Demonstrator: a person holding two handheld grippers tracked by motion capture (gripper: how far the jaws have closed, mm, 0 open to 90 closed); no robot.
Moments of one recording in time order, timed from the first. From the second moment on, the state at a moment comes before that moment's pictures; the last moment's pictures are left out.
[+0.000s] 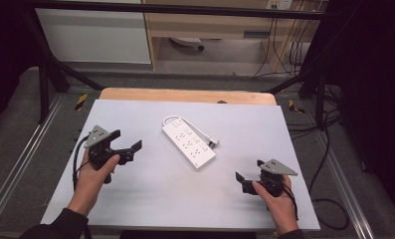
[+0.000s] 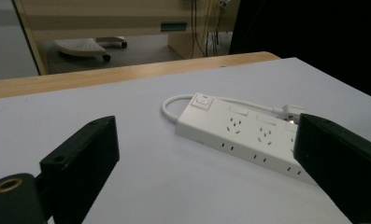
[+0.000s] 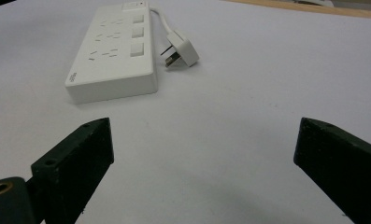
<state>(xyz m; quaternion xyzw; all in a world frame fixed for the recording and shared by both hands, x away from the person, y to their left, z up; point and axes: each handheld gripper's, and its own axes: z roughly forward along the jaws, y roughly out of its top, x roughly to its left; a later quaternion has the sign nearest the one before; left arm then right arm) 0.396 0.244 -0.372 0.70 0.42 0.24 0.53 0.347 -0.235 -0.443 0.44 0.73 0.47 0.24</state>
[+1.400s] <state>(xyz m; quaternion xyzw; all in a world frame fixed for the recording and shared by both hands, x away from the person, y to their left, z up) 0.472 0.176 -0.378 0.72 0.43 0.23 0.49 0.346 -0.231 -0.440 0.43 0.74 0.47 0.23</state>
